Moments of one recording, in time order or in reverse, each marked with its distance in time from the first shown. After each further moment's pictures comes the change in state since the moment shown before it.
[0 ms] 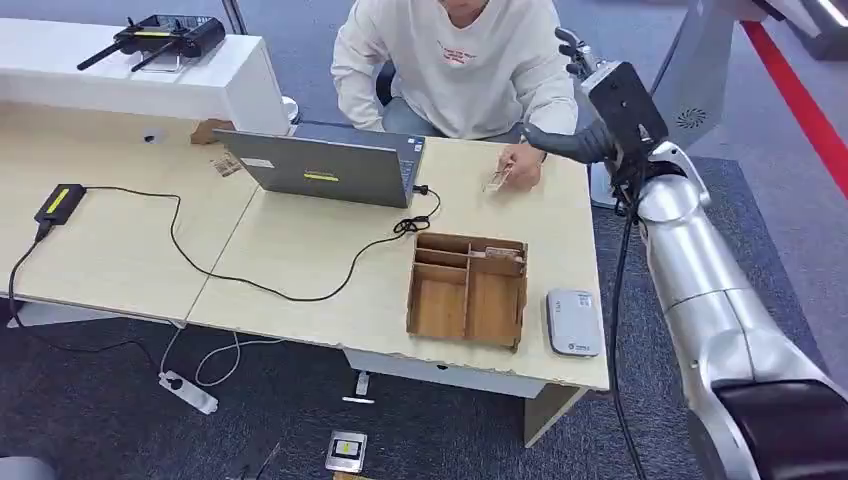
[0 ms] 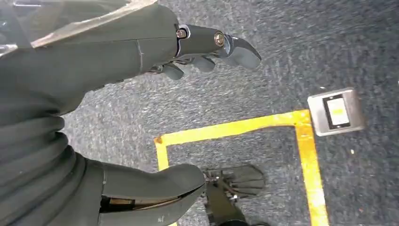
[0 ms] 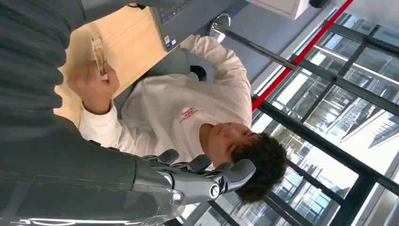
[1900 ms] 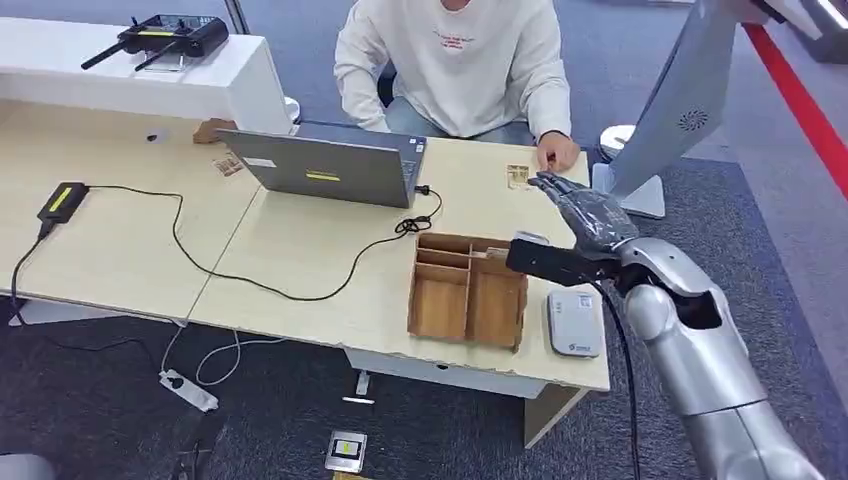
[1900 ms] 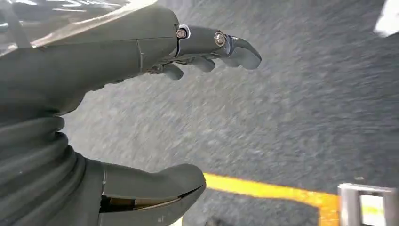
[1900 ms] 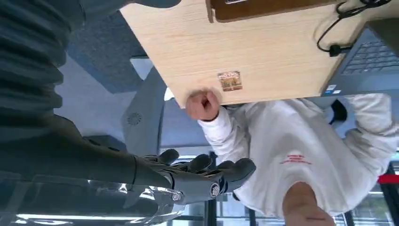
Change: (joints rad) left arm 0.179 0.141 0.458 -0.443 -0.453 0.111 0.495; right arm 0.373 -0.171 0.089 -0.496 0.681 0.179 0.254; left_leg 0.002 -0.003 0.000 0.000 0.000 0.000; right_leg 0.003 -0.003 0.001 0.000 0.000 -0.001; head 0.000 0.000
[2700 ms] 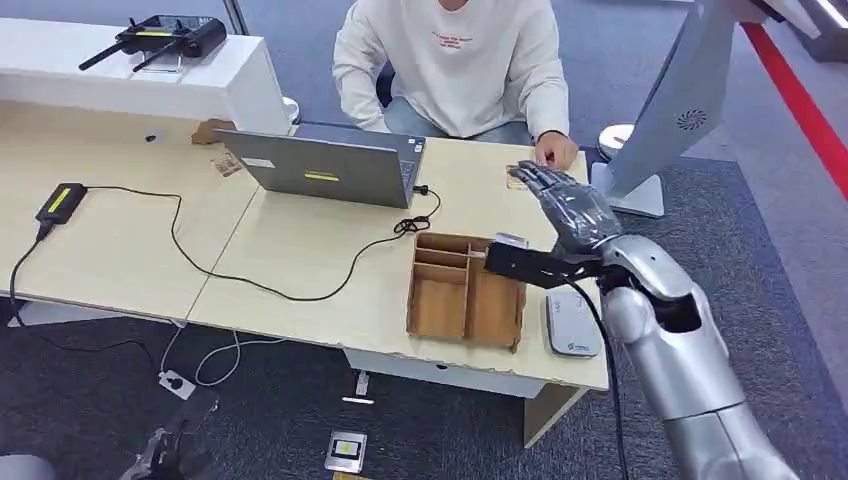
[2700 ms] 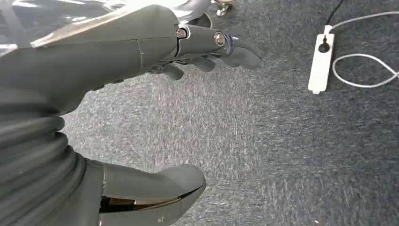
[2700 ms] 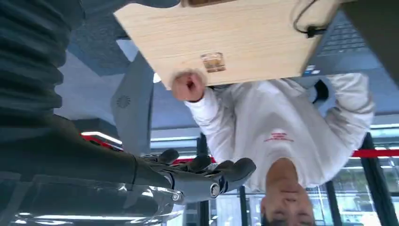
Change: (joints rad) left arm -0.002 -0.181 0.628 0.024 -0.691 -0.336 -0.160; right arm 0.019 0.095 0.003 -0.028 0.082 -0.075 -0.005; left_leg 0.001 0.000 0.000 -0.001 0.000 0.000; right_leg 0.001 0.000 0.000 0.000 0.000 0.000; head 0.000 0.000
